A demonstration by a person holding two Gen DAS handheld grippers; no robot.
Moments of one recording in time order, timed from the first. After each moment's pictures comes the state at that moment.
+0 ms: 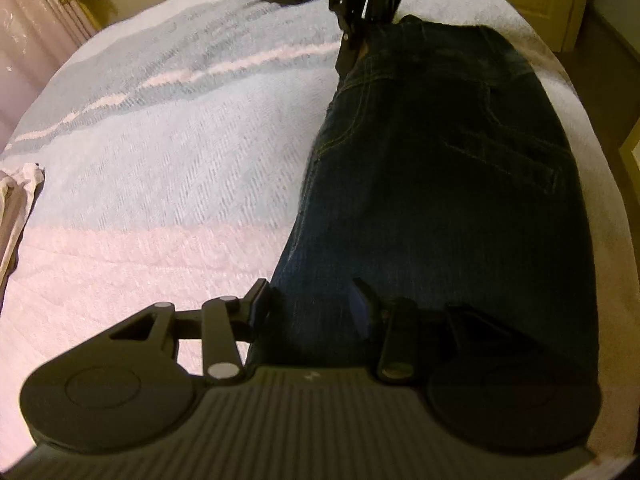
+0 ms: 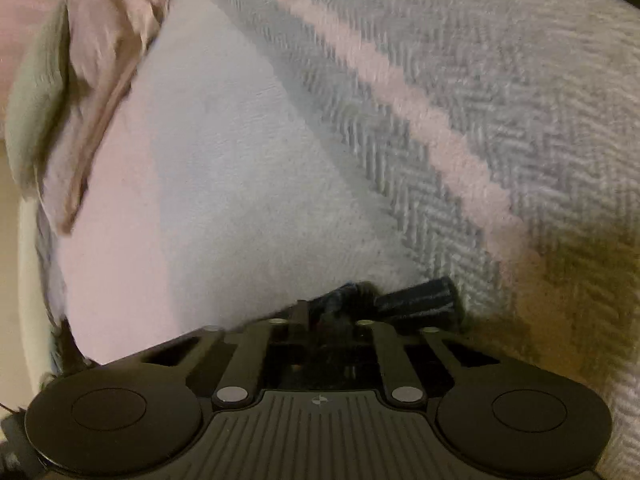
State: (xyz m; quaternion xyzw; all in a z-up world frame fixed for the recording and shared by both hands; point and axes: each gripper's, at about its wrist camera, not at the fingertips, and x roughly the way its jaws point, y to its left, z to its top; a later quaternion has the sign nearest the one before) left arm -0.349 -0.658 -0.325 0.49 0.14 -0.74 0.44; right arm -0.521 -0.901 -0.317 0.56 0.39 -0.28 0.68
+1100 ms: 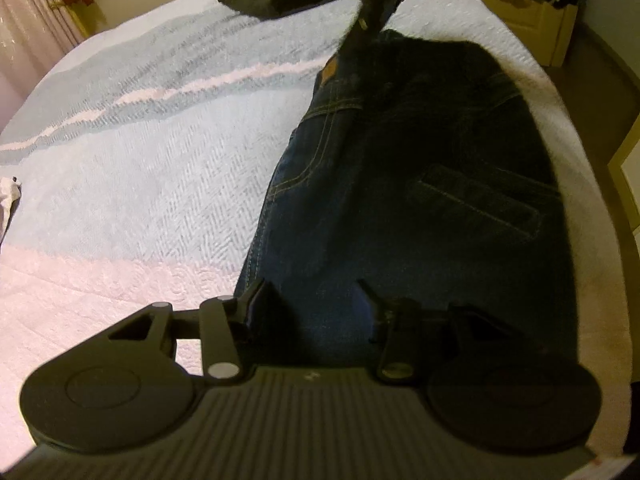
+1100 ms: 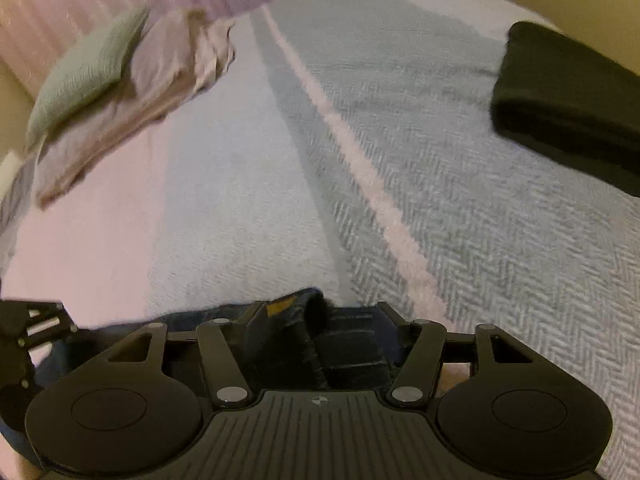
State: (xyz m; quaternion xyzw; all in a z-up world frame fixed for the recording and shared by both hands) left arm -0.378 -0.670 -0.337 0.48 0.16 -0.75 0.43; right arm -0.531 -0.820 -0.285 0.33 0.40 -0.35 0.78
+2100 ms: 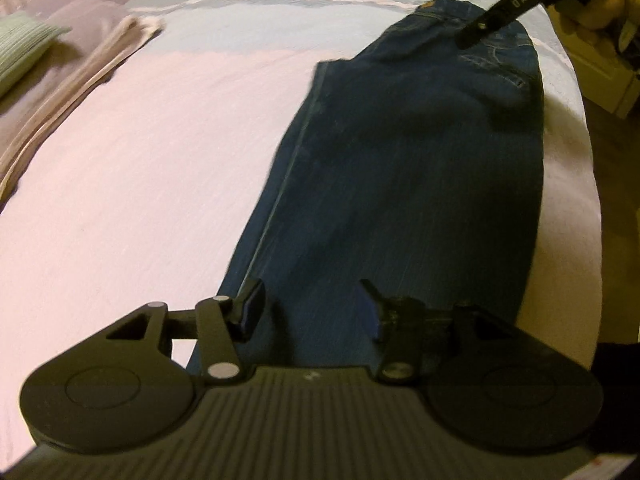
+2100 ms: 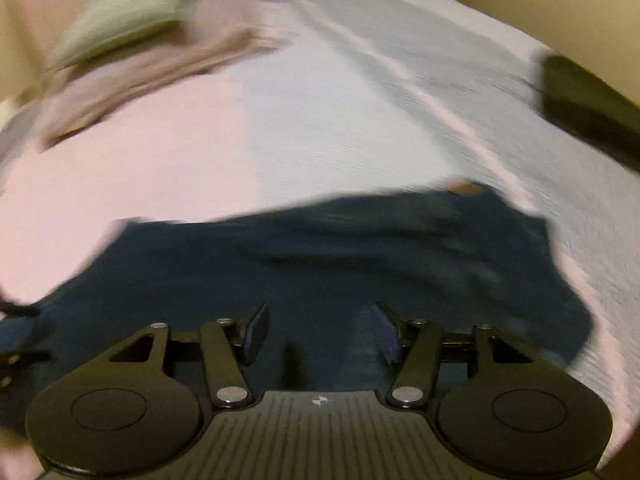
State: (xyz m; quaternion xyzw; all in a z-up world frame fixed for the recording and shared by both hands) left arm -0.226 -0.448 -0.316 0.43 0.26 -0.66 0.55; right arm -0.413 -0.614 -0.278 0.26 0.38 -0.37 0.81
